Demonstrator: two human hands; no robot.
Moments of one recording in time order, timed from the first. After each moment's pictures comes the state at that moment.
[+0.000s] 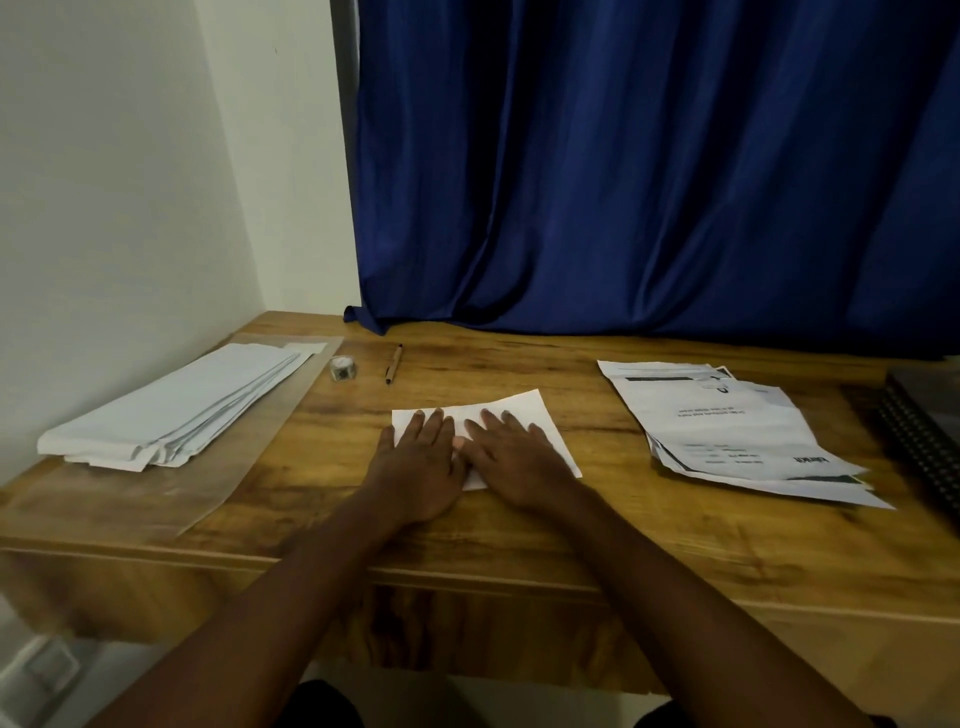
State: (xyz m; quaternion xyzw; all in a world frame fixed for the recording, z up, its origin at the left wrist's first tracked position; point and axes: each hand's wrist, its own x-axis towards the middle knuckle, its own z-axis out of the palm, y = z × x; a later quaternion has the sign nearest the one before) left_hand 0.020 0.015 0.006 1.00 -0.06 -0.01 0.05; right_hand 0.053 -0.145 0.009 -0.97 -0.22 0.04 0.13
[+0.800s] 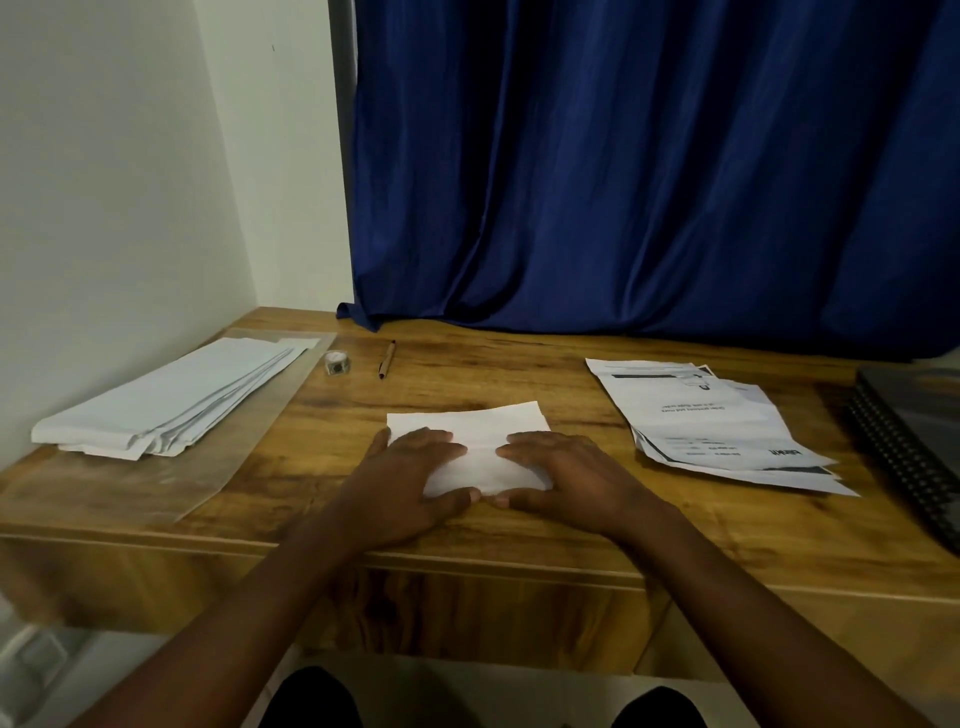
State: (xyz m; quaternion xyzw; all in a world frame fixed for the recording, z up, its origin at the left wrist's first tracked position) left_hand -0.015 0.038 0.000 0.97 -0.17 0.07 0.14; right_hand 0.018 -0.222 0.019 -0.95 -0.30 -0.02 0.11
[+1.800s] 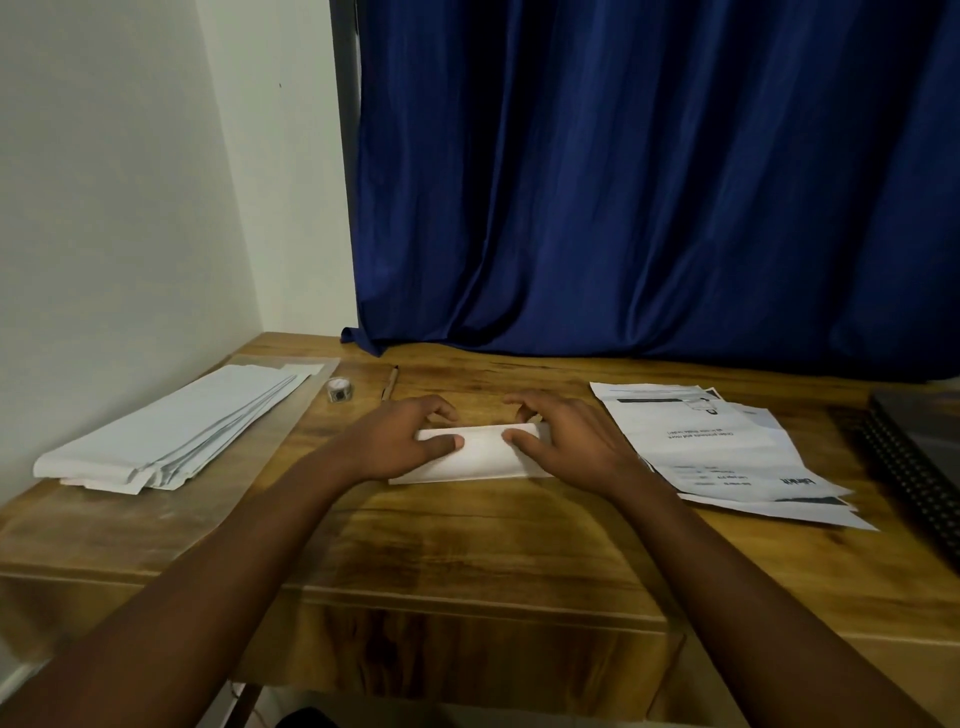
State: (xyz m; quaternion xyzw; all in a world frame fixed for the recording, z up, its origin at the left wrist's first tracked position) left_hand 0.033 0.049 0.068 0.95 -0.16 0.05 0.25; right_hand 0.054 -0.211 0.065 -0.94 -0.26 -0.15 0.18
